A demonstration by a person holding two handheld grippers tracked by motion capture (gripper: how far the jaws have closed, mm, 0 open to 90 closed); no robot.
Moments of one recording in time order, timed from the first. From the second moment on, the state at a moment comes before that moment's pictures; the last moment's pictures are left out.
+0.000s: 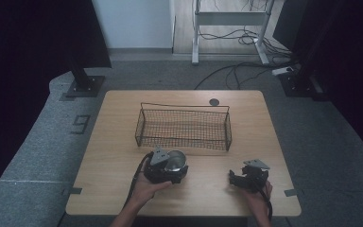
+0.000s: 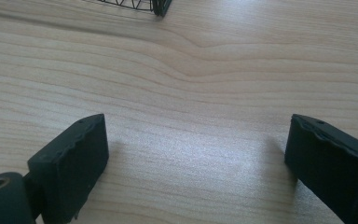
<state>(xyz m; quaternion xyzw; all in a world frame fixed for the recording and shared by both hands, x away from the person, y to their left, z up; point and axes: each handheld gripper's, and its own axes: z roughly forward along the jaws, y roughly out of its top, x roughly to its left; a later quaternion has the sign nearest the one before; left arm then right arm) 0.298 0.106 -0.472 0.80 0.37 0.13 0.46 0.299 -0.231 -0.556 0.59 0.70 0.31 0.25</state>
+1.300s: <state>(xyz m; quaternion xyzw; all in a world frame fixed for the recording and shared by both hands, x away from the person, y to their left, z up) 0.320 0.113 -0.451 0.78 0.39 0.15 0.46 0.299 -0.231 -0.556 0.59 0.70 0.31 0.25</state>
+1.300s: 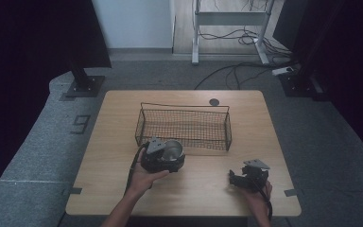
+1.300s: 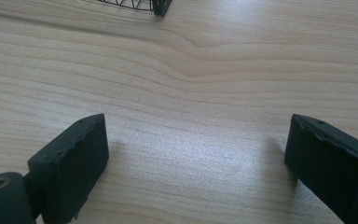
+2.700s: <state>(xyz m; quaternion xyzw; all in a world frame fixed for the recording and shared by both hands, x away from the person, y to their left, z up) 0.350 0.107 -0.421 0.79 0.38 0.15 0.46 0.299 -0.231 -0.556 0.59 0.70 0.31 0.25</state>
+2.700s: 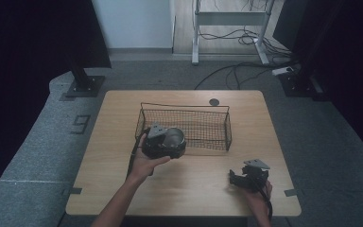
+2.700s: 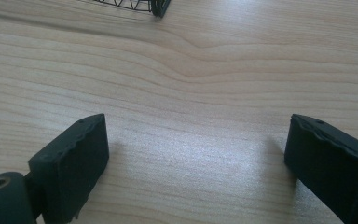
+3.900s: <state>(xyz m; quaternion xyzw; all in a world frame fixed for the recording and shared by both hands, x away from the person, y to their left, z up) 0.387 0.098 -0.390 0.78 0.39 0.16 0.46 0.299 -0.231 -0.556 0.59 0.70 0.31 0.25</state>
